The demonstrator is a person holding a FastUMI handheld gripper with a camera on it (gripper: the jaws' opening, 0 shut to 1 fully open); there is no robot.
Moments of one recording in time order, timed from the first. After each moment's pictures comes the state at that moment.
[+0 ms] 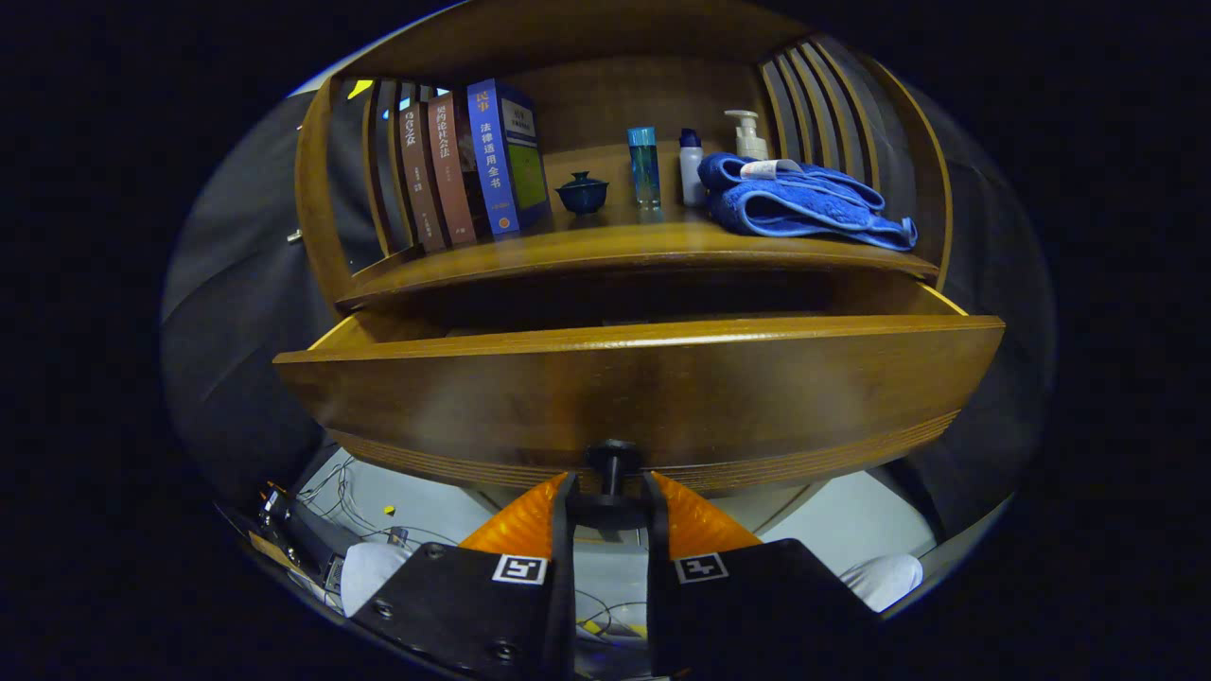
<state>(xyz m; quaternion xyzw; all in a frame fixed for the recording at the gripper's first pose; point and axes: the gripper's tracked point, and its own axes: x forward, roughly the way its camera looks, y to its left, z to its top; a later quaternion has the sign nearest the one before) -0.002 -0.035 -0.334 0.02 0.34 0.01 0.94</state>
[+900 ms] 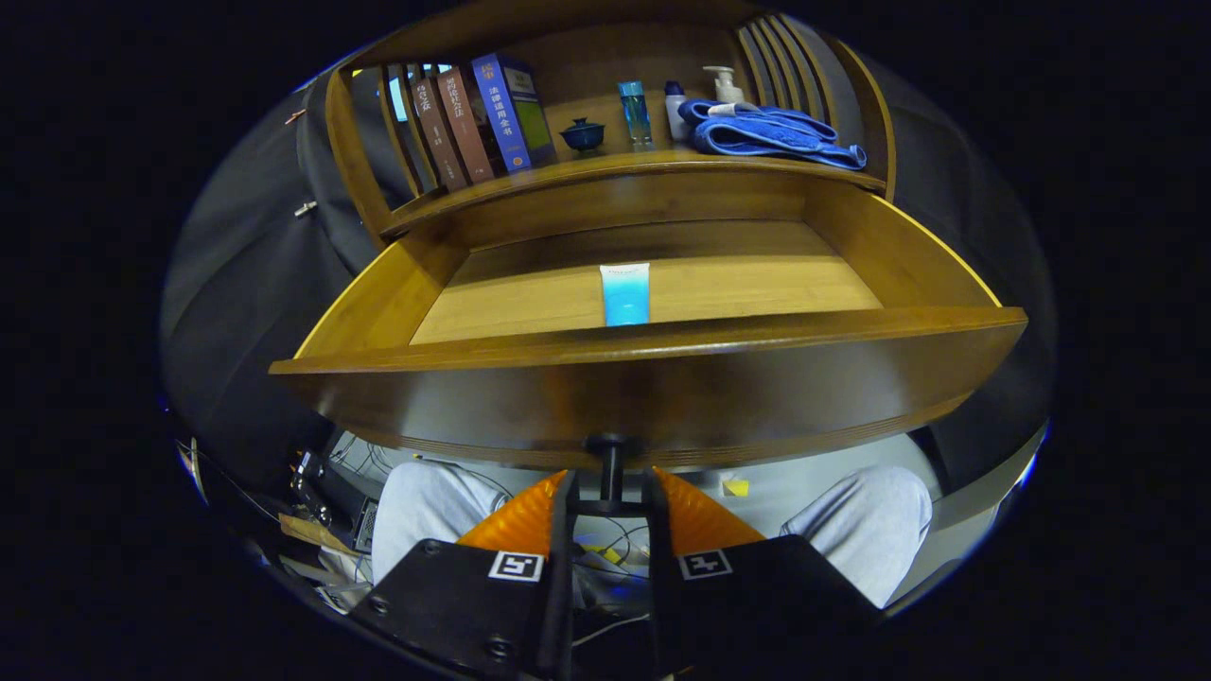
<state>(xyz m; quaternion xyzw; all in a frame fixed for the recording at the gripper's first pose) -0.105 -0.032 -0.339 0.04 0.44 0.01 0.90</state>
